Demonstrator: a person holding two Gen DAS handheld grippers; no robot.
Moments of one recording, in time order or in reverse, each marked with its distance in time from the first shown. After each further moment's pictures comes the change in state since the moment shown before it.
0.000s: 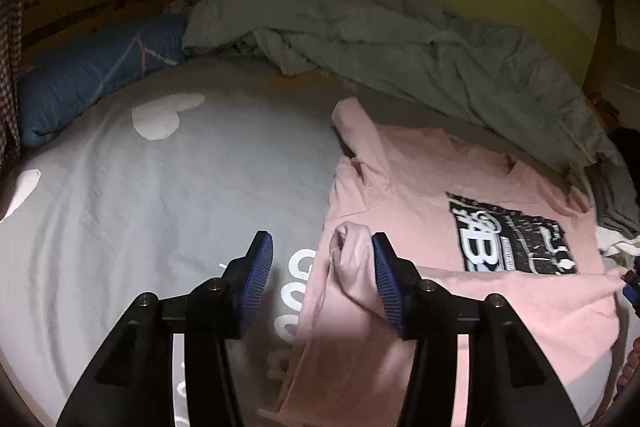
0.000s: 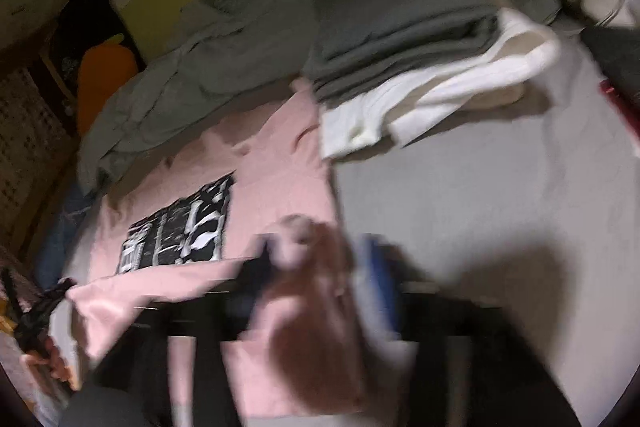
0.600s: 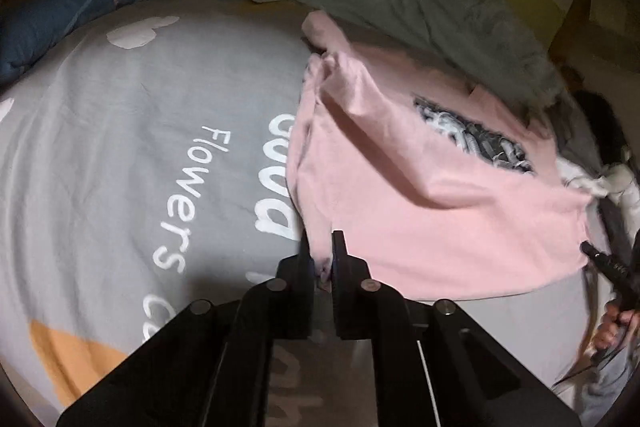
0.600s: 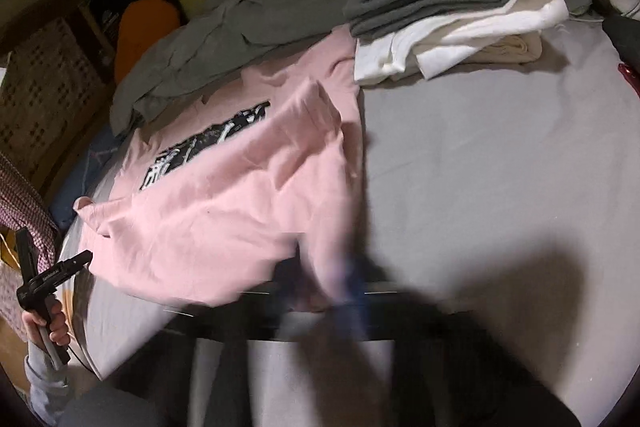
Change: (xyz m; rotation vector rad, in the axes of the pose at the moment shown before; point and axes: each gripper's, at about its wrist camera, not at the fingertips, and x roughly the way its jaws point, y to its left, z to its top) left arm -0.018 0.015 -0.060 -0.001 0.184 -0.156; right arm -0.003 -0.003 -0.047 -0.102 0.137 0.082
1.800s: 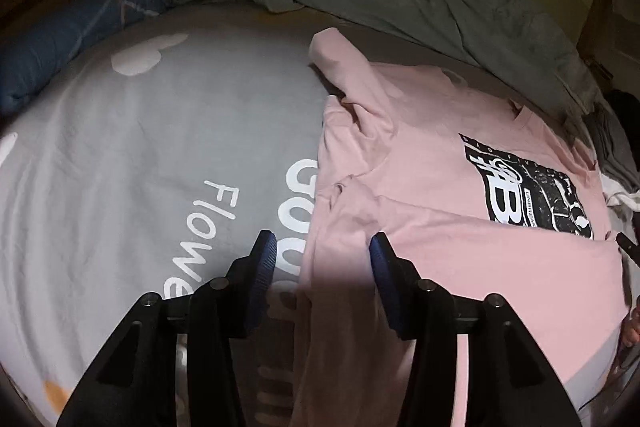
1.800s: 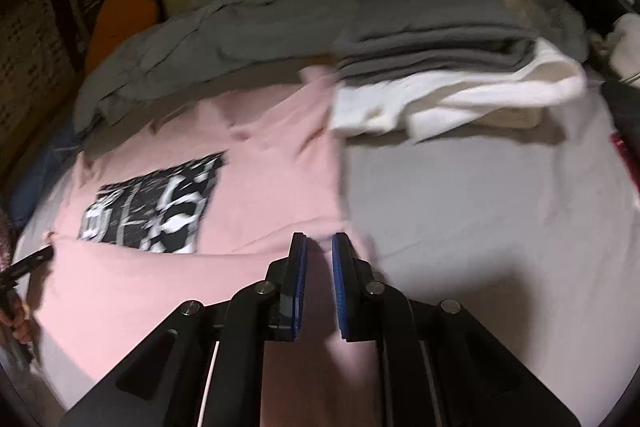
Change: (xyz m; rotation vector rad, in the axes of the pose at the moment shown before) left arm 0.046 -0.001 0.039 0.028 -0.003 0.128; right arm 0.031 0.003 0.050 -0.124 -0.061 -0.202
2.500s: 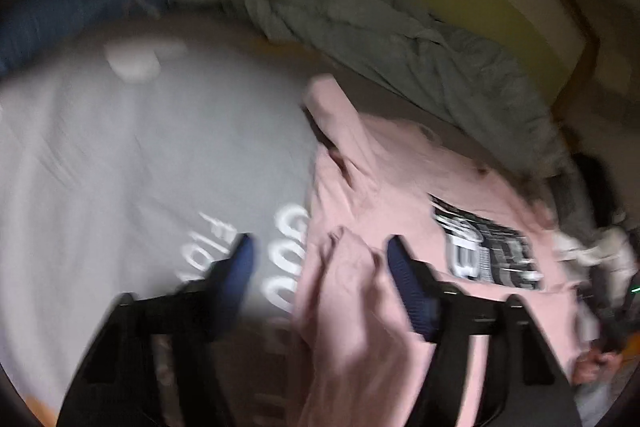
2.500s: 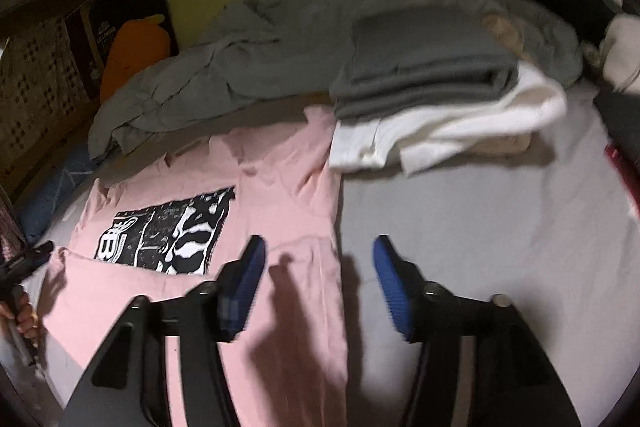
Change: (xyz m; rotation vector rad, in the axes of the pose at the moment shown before) left arm -0.005 0.030 0.015 -0.176 -0.075 -0.248; right arm -0.013 -0.008 -0.003 0.065 -0.049 0.158
